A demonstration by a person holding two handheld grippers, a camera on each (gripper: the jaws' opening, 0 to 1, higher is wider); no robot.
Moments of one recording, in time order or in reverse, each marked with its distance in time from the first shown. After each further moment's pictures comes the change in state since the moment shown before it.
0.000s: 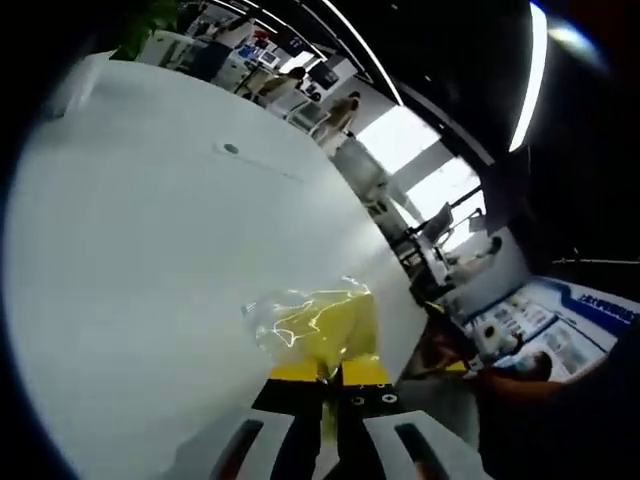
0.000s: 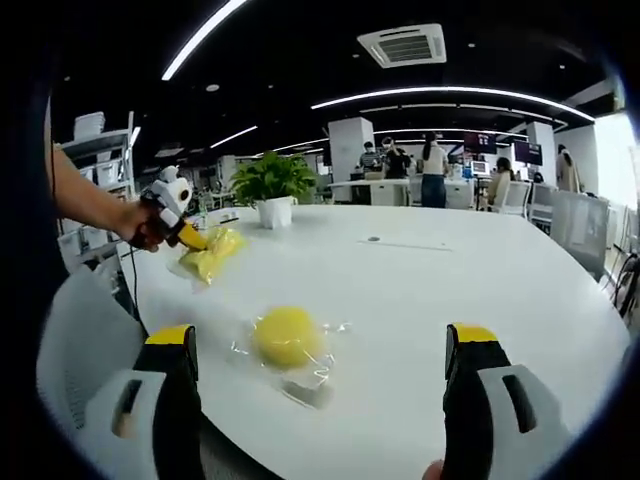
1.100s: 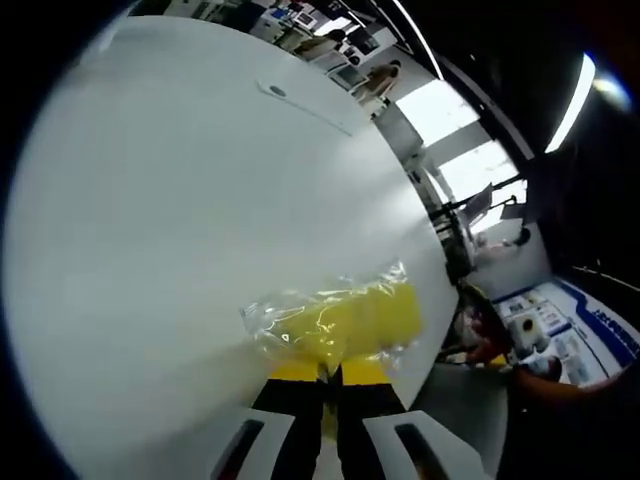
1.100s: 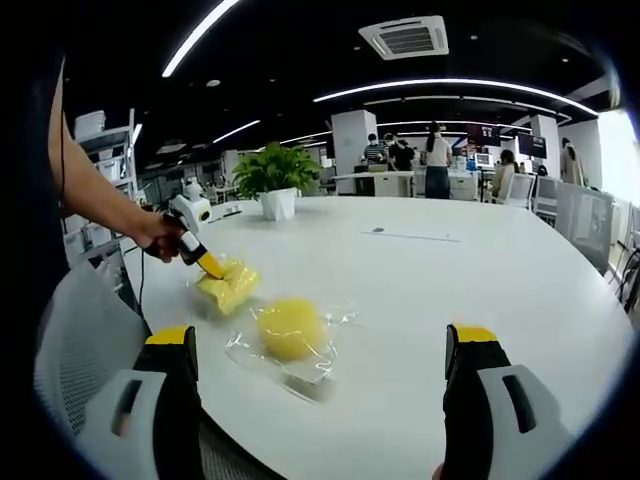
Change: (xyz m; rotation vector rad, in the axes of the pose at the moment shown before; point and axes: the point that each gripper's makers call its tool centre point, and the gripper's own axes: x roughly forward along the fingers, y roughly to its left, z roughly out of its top) left arm 0.035 0.059 -0.030 -0.103 0.173 0.098; right arm 0.006 0.001 -0.011 0.008 0.035 0.019
